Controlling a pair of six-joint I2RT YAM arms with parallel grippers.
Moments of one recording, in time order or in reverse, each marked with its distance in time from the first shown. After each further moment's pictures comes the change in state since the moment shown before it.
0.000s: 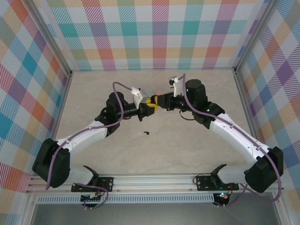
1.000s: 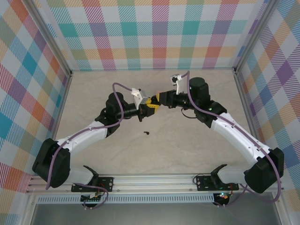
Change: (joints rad) left arm 0.000 0.000 -0.009 0.036 0.031 0.023; right arm -0.037 -0.008 0.009 0.020 -0.042 0.024
